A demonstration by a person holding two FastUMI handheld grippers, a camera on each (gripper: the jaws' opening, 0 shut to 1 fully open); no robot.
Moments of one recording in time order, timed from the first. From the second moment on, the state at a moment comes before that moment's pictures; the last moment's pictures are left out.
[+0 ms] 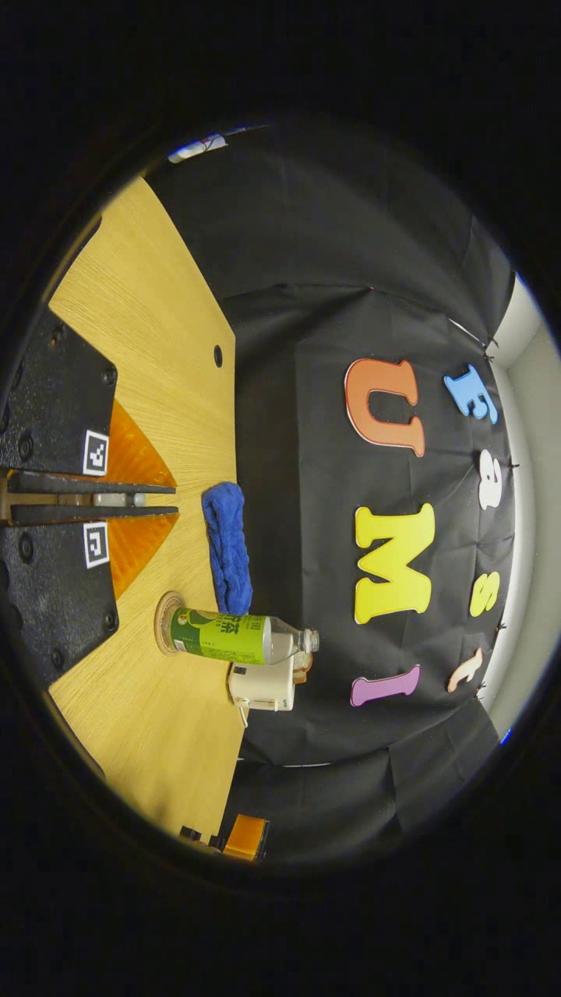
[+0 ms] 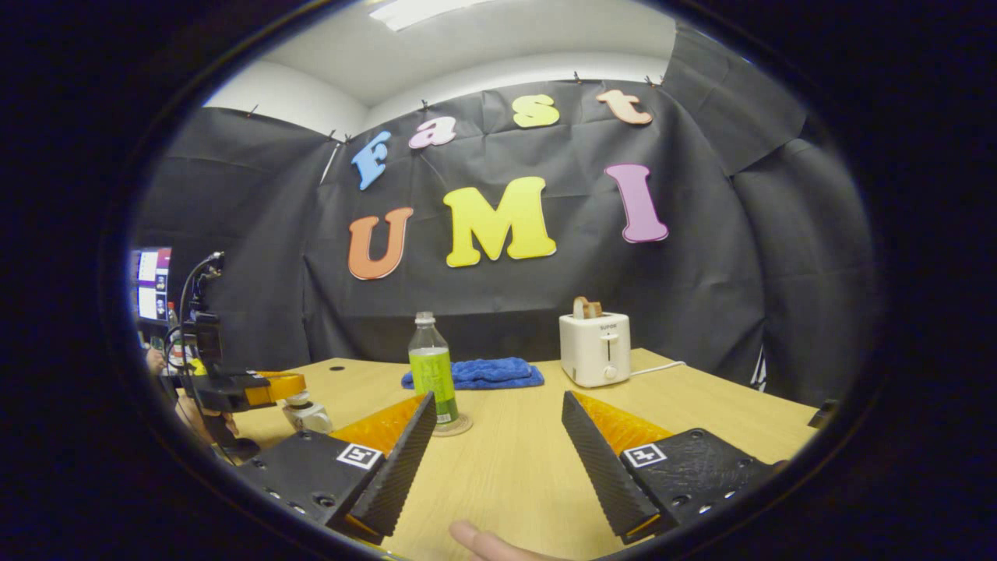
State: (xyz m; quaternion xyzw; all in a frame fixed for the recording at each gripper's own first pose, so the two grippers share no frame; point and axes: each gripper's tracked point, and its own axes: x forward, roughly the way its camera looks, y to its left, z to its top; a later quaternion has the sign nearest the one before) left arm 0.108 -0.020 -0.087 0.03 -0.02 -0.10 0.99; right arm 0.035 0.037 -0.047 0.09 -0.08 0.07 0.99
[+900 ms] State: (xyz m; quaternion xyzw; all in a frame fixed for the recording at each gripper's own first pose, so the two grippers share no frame) left arm 0.105 -0.025 -0.096 0.06 0.01 -0.08 1.00; right arm 0.033 0.037 -0.048 0.08 -0.08 0.06 0.99
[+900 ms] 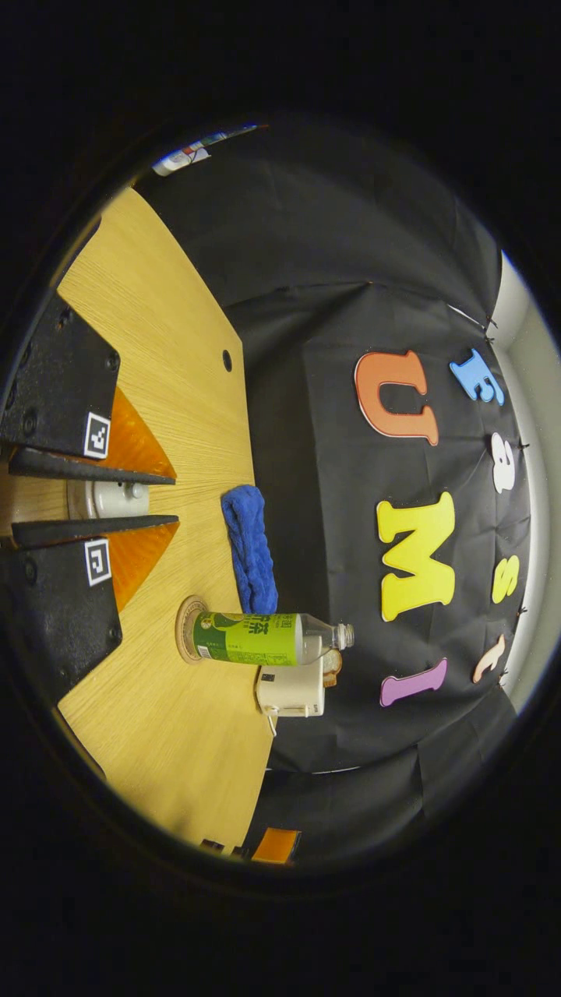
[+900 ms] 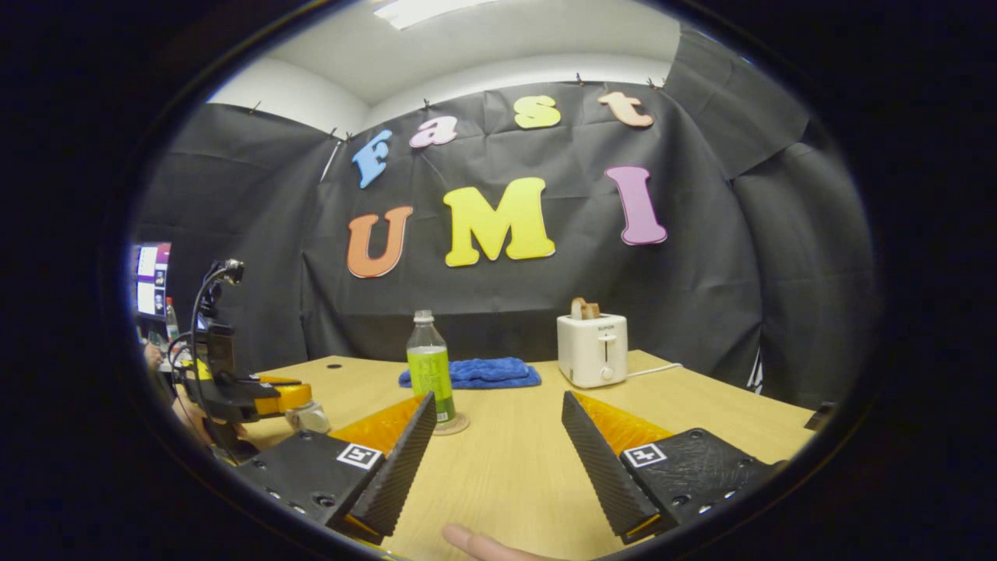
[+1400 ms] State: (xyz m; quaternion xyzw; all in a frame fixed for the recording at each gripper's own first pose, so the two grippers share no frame) left arm 0.054 -0.053 -0.032 0.07 -0.02 -0.06 1.00; right arm 0.019 0.003 -0.024 0.02 -0.05 0.01 1.00
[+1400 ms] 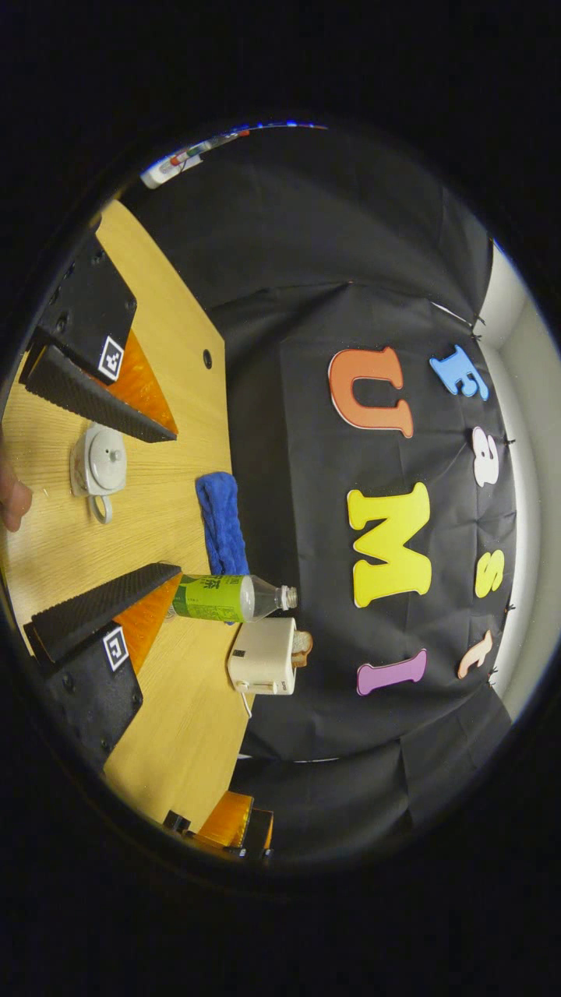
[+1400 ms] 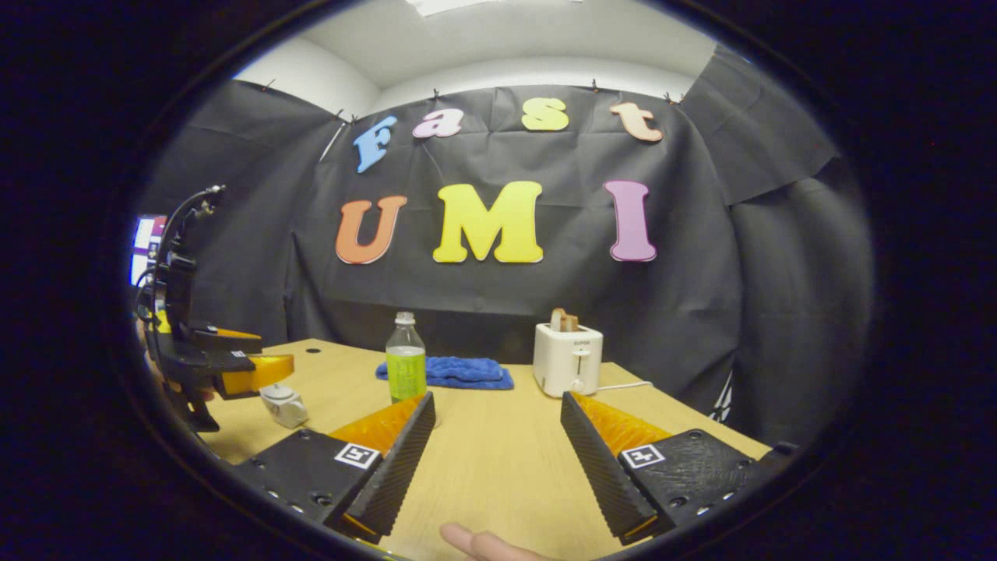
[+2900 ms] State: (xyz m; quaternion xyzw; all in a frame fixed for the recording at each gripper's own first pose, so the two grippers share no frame) left arm -0.018 -0.029 0.023 0.03 -0.06 -0.01 1.00; right arm -0.016 -0.058 0.003 0.10 0.00 -0.04 0.99
